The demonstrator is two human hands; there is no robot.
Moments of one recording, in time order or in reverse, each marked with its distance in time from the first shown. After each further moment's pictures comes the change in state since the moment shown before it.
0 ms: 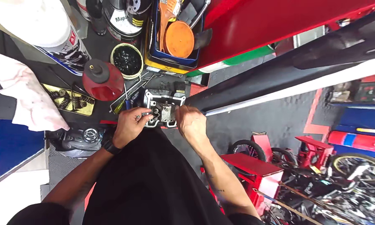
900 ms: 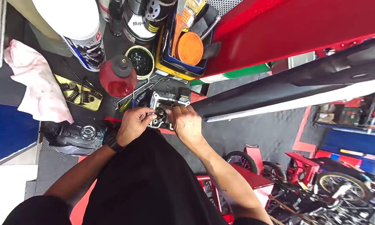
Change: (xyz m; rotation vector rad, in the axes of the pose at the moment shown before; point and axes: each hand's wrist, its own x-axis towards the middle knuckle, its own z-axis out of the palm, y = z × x) left_hand -0.005 -0.001 -0.004 -0.046 0.036 -0.048; right_hand 0.012 -0.025 0.007 -0.118 0.104 -0.239
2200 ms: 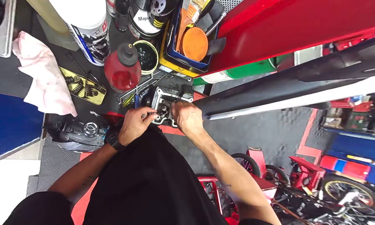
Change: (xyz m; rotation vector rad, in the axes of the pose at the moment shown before) left_hand -0.019 -0.002 0.003 0.008 -0.005 -0.033; right_hand 0.005 0.004 0.001 0.069 -0.189 0.050
